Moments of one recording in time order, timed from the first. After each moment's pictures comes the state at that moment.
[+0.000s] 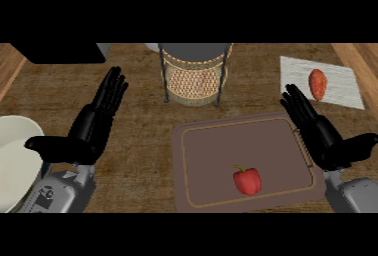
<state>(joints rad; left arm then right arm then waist) -0.25 0.26 -0.26 -1.64 0.22 0.23 0.03 -0.19 -0.48 0.30 -1.50 -0.46 -0.11 -0.08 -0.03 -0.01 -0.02</state>
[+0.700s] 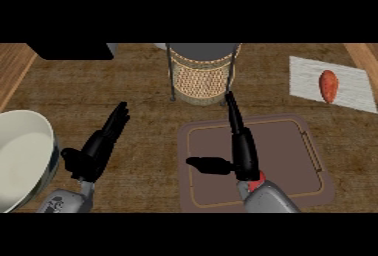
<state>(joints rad) -0.12 0.28 -0.28 -1.42 0.22 0.09 -0.08 -0.31 -0.12 0.59 -1.33 0.15 -0.73 -0.07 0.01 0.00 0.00</state>
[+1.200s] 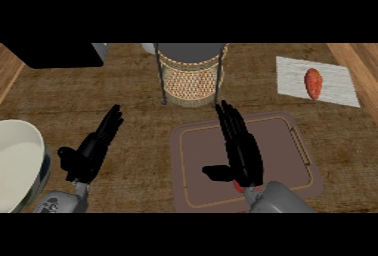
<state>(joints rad) -0.11 0.29 -0.25 -1.38 0.22 0.08 -0.08 -0.36 -0.25 0.76 -1.35 0.61 -0.66 0.37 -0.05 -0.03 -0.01</state>
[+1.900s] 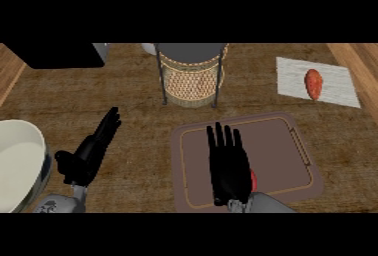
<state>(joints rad) -0.09 0.30 -0.24 -1.38 0.22 0.07 -0.10 -0.46 -0.26 0.95 -1.53 0.84 0.05 1.06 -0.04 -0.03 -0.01</state>
